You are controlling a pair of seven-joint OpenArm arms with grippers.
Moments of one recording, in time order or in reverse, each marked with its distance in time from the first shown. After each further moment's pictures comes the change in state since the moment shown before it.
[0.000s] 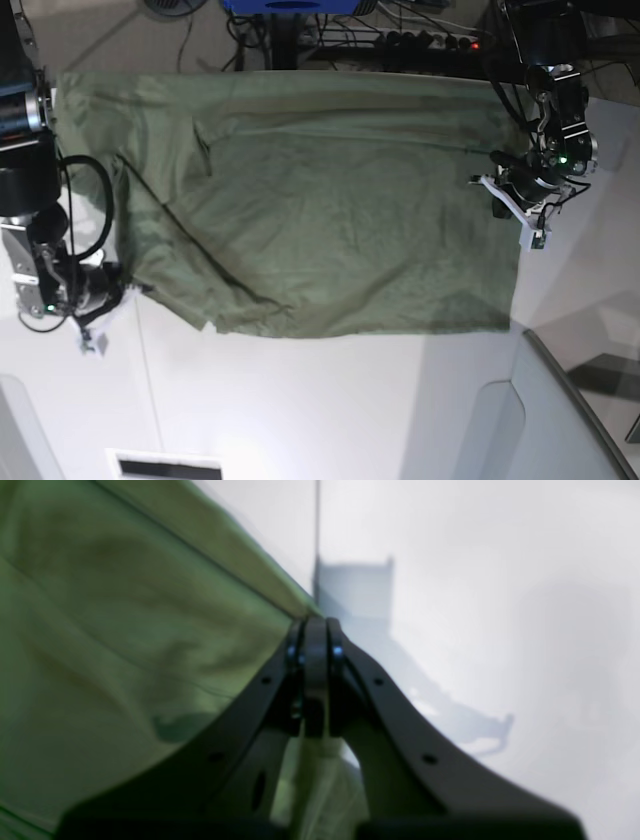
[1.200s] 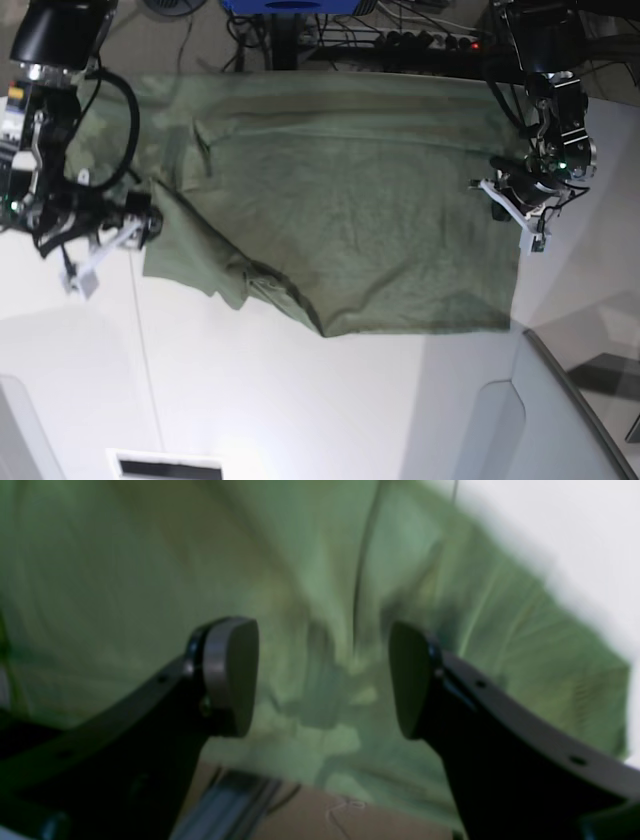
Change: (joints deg) left arm -1.5 -0.2 0.3 -2.2 -0.1 0.0 0.1; right arm -25.7 -11.9 25.8 48.1 -0.3 0.1 -28.0
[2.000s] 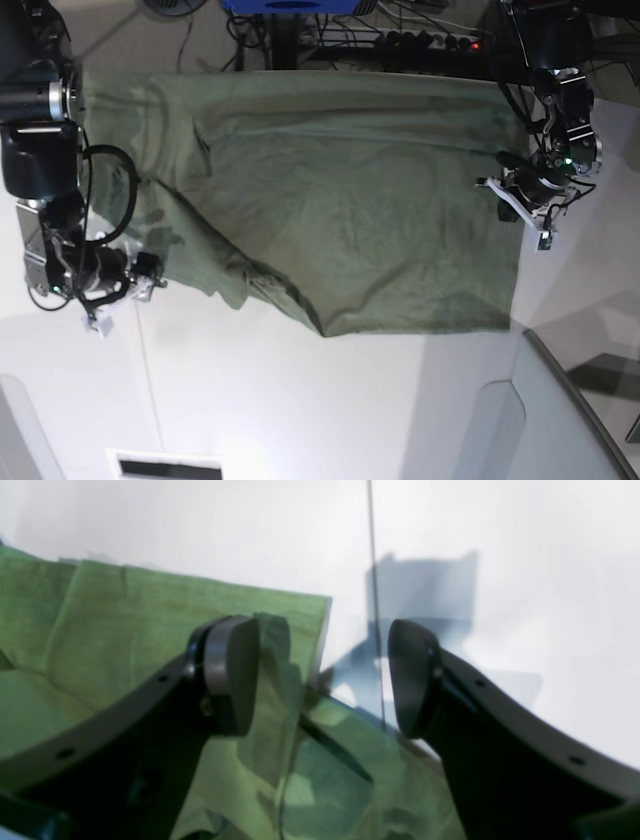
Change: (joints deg) left arm 1.0 -1.2 -0.3 -0.2 0.0 0.0 -3.3; right arm 22.9 6.5 -15.4 -51.1 0.2 -0.2 27.9
